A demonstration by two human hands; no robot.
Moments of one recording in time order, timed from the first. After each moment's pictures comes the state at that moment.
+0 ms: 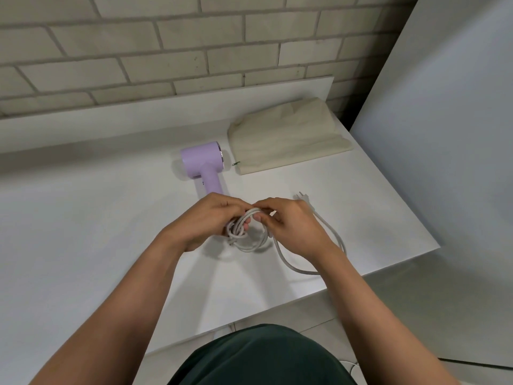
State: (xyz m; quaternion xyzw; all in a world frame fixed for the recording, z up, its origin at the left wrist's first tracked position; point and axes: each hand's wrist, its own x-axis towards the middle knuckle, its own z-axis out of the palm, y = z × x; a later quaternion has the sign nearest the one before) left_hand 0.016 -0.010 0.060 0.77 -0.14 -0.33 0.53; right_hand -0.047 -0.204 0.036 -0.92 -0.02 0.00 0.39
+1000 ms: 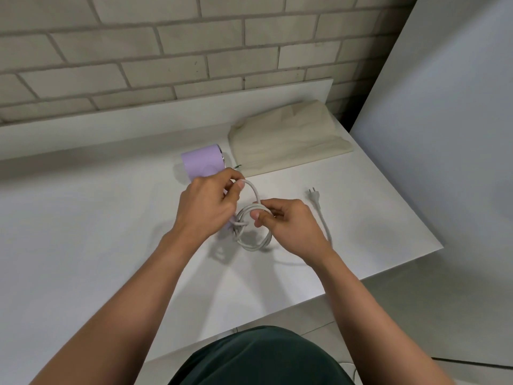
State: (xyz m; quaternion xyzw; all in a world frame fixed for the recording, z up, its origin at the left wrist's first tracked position) left_hand 0.029 -0.016 0.066 0.92 -0.19 0.04 0.34; right_hand -0.045 -0.191 0.038 -0.84 0.07 0.00 0.54
